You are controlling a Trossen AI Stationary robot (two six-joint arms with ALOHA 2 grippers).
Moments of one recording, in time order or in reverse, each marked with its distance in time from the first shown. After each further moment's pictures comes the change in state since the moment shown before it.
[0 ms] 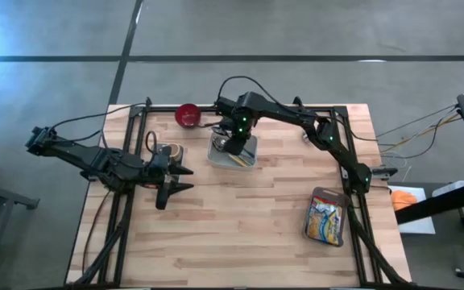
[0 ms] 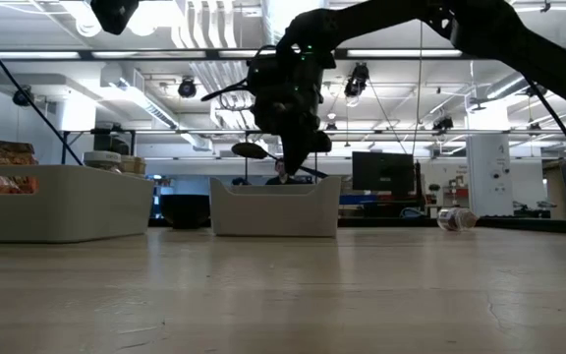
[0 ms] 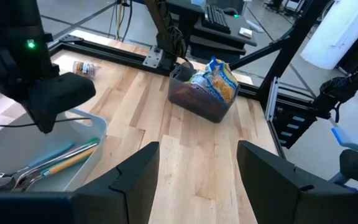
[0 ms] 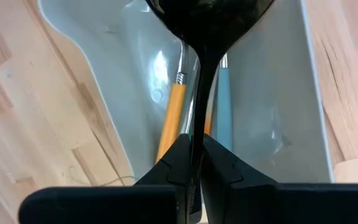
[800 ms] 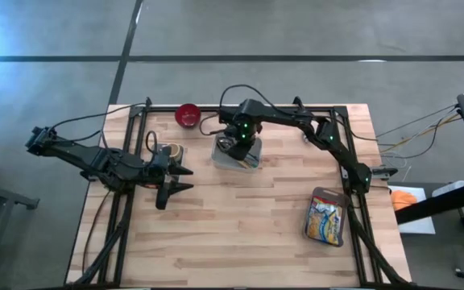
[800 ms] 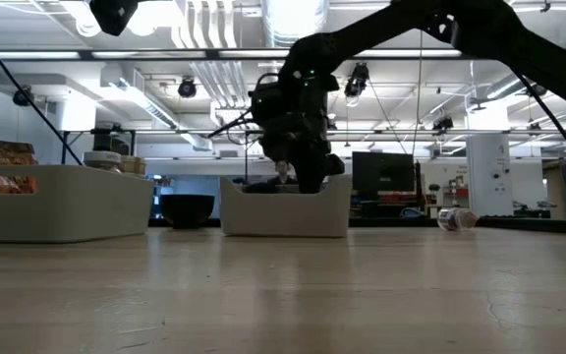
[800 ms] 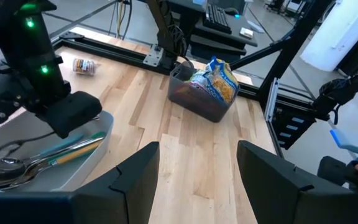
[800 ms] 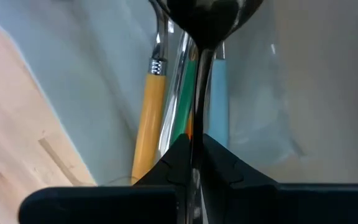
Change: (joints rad) left arm 0.000 0.000 0.000 -0.005 0.000 -0.019; right arm -0.006 0.002 -0.171 0.054 0.001 0.019
